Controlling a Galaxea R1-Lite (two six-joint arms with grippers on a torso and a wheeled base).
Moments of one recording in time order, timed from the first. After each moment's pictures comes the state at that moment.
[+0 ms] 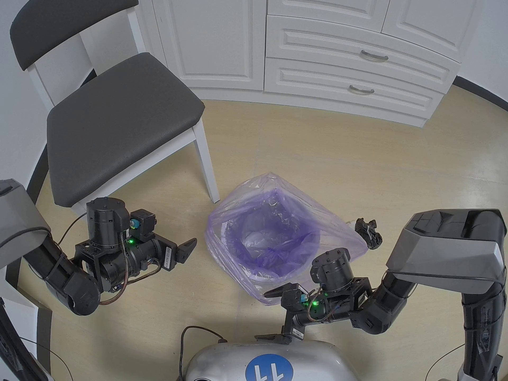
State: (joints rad) left arm -0.34 1.93 -0.54 -1.03 -0.01 0.14; right arm 0.66 2.34 -0.79 -0.88 0.48 -0.59
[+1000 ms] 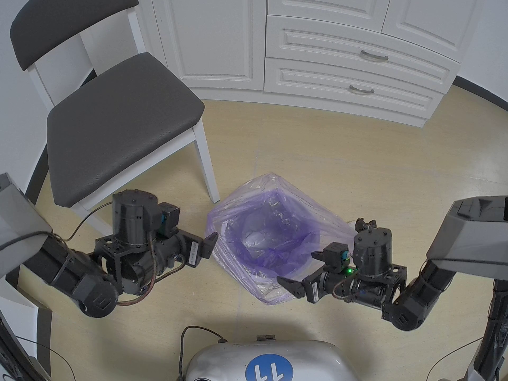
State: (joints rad) left arm -0.52 1.89 -0.64 -0.88 0.21 0.07; right arm 0.61 2.16 -0.60 -1.19 0.08 -0.02
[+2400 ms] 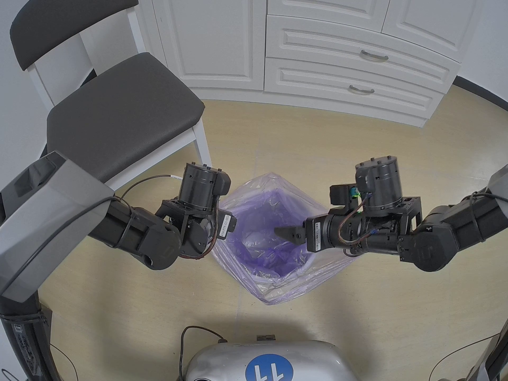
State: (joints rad) left arm -0.57 2.14 -1.18 -0.42 0.52 0.02; right arm 0.60 1.92 -0.99 -0.48 0.07 0.23
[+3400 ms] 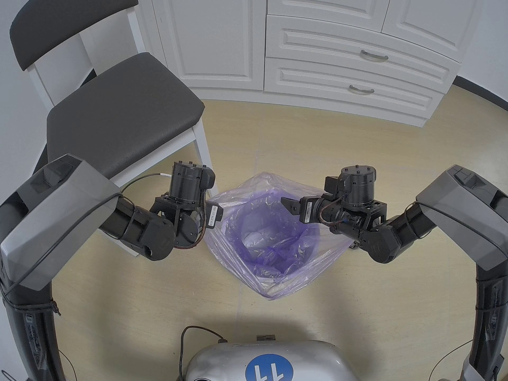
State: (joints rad) left arm -0.48 2.22 -1.23 -0.51 0.52 0.03; right arm 0.46 2.29 -1.22 -0.82 -0.01 0.23
